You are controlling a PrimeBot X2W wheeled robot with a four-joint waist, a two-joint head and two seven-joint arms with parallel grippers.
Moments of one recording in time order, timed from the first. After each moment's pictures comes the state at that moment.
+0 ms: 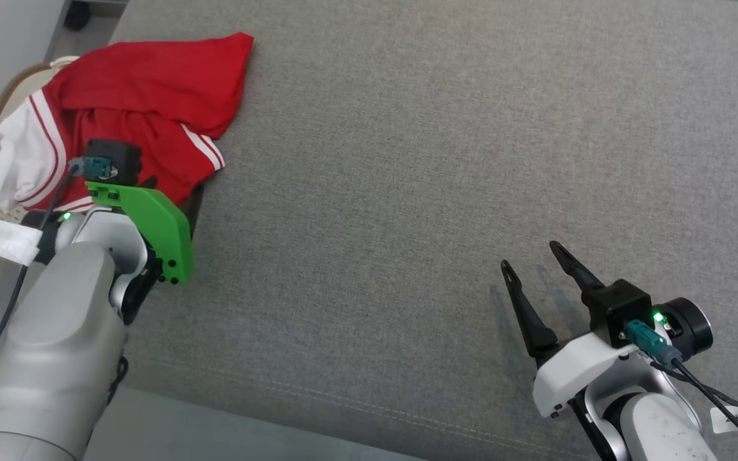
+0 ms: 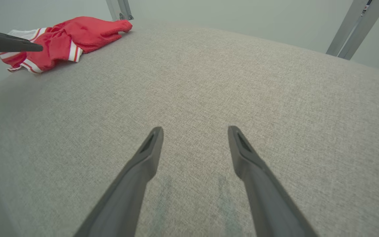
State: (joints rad) left arm -0.80 0.28 -0.51 0.86 -0.57 -0.13 0.16; right arm -0.09 -0.07 0.17 -0.04 -0.01 0.13 0.05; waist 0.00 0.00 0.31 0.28
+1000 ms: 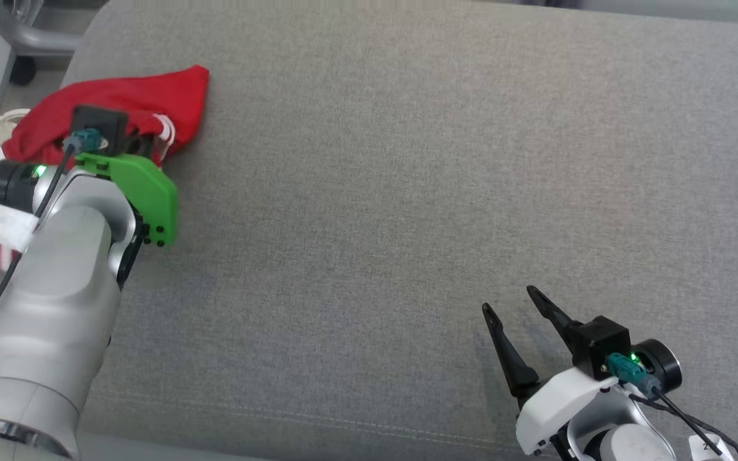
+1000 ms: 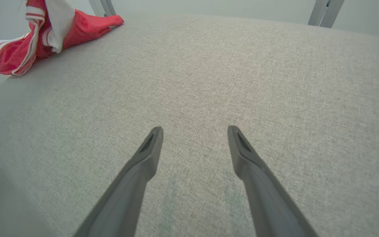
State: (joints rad) left arm -0.98 0.26 -0.63 1.13 -0.47 -0.10 -0.12; right arm -0.04 -0.05 0.21 0.06 0.06 0.13 -0.01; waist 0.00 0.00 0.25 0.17
